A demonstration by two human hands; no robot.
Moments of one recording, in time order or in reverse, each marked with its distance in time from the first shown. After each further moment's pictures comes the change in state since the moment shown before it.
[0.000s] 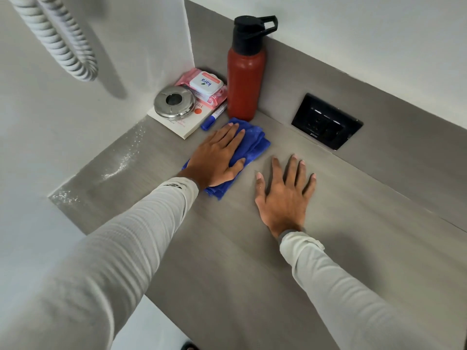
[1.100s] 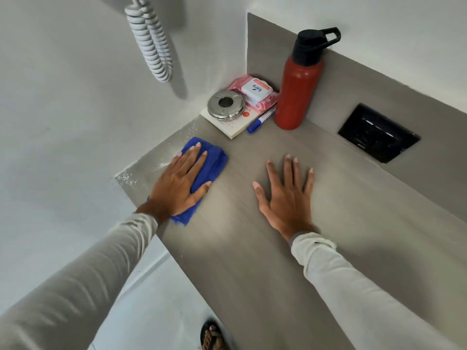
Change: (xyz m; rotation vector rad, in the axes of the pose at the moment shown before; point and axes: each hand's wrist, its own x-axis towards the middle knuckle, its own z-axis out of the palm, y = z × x) left_hand -0.169 -0.075 -0.027 0.063 -0.005 -0.282; right_hand -0.008 -0.050 0.009 -0.020 -0.062 -0.380
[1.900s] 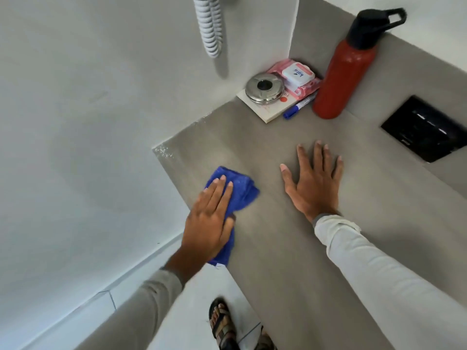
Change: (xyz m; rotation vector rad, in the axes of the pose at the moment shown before) left_hand -0.116 0.087 0.001 -0.198 0.009 -0.239; right_hand 0.004 -0.013 -0.003 0.019 0.028 0.005
